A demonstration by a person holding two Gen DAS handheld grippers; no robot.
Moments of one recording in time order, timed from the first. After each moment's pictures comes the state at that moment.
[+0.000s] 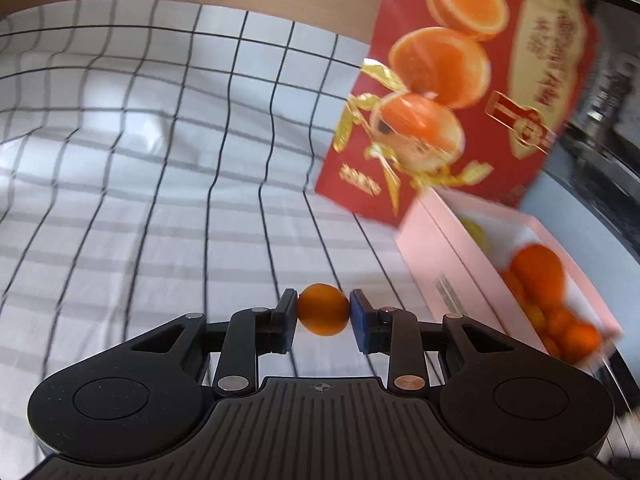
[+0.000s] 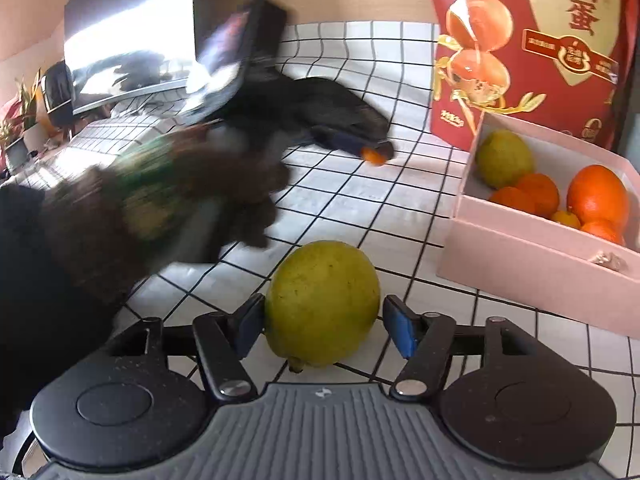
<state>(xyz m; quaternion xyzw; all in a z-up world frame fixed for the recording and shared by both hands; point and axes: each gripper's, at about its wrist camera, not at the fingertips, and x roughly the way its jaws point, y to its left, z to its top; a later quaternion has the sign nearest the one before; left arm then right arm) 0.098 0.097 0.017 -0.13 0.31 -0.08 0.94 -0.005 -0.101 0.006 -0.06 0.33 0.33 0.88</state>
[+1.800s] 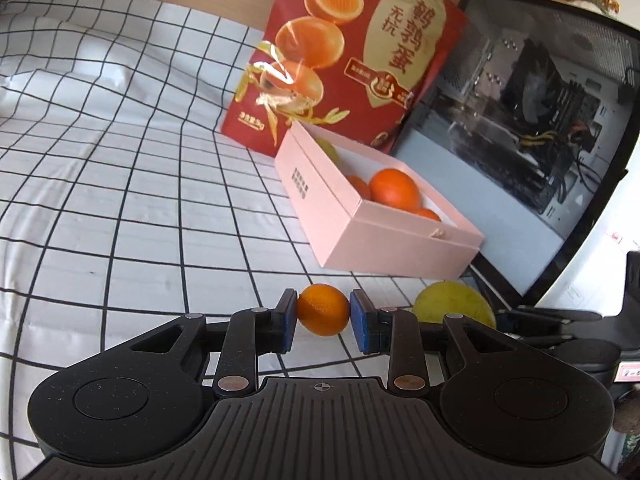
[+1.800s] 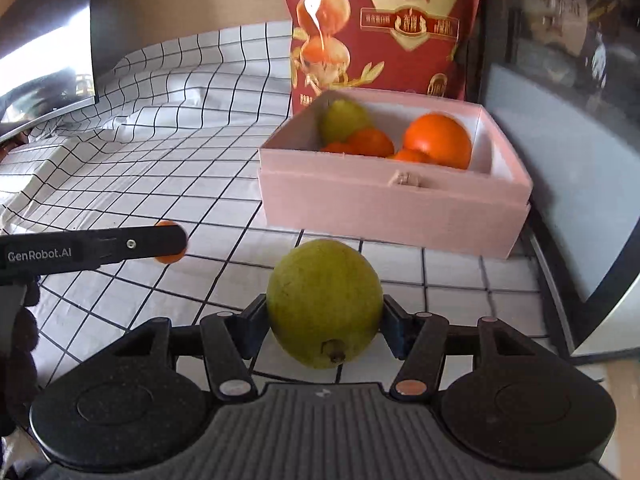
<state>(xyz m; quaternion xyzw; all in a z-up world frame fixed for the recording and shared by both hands) -0.044 0.038 -0.009 -0.17 0.28 -0.16 0.93 -0.020 -0.189 -0.001 -0.03 0.34 0.20 0.92</state>
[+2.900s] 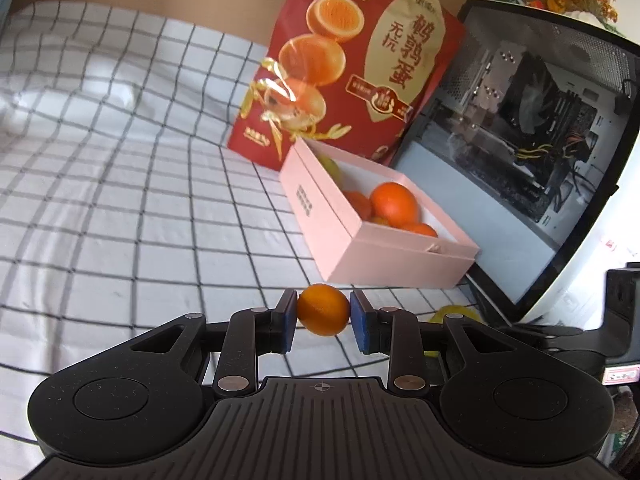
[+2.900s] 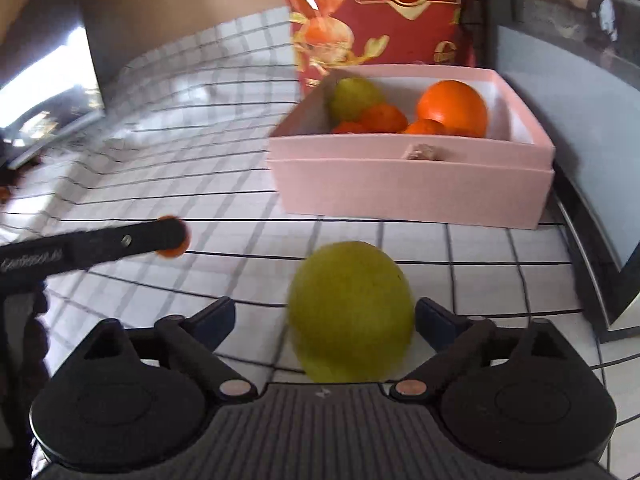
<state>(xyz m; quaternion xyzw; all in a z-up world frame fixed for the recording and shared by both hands) -0.053 0.049 0.017 -0.16 0.27 -0.15 0.94 -0.016 -0.196 -0.001 0.03 0.37 0.24 0.90</state>
